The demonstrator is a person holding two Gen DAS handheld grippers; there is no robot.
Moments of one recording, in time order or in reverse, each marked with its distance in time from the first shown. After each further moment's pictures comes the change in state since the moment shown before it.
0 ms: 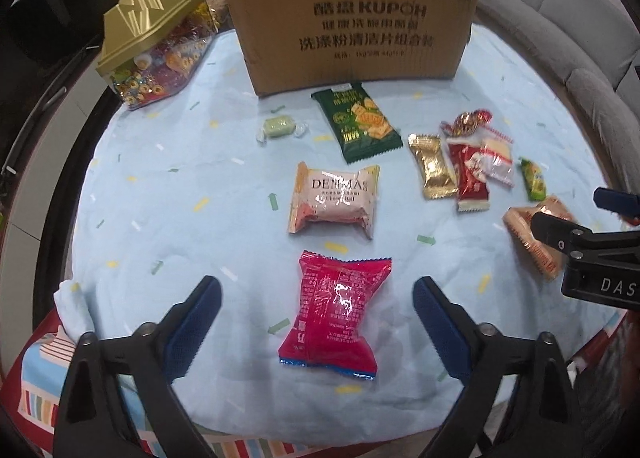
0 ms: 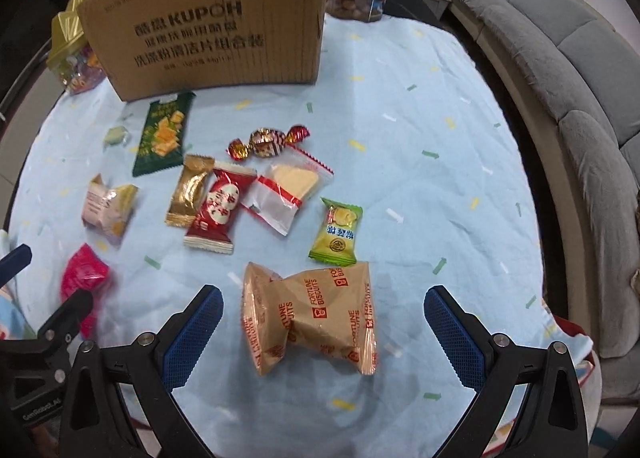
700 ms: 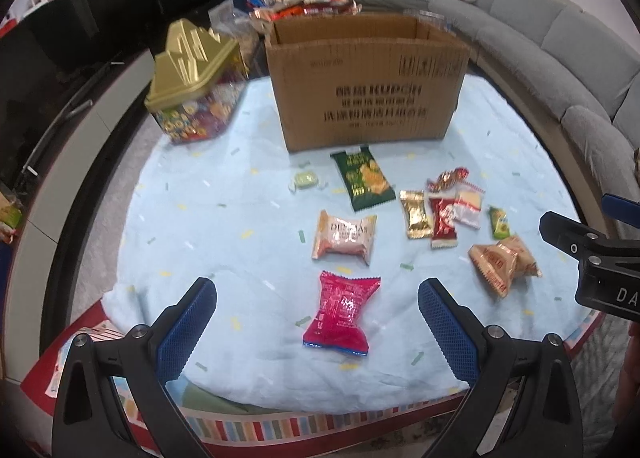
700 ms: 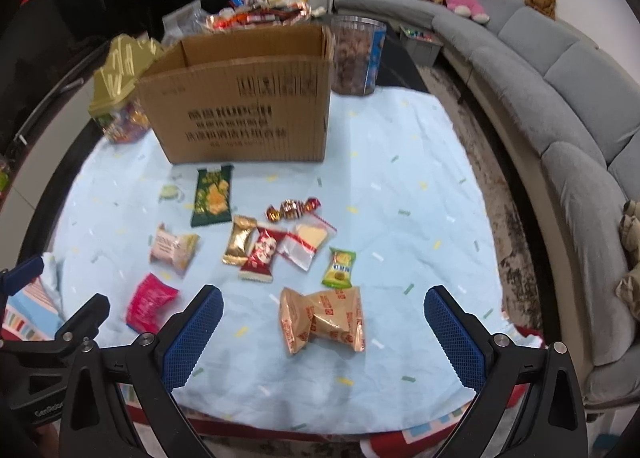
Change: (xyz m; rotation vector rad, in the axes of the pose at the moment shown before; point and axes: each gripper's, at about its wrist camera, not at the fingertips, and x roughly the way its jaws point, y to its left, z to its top) left arm -0.084 0.012 0.001 -0.057 -0.120 0.015; right arm -0.094 0.003 0.000 0.013 -0.166 0.017
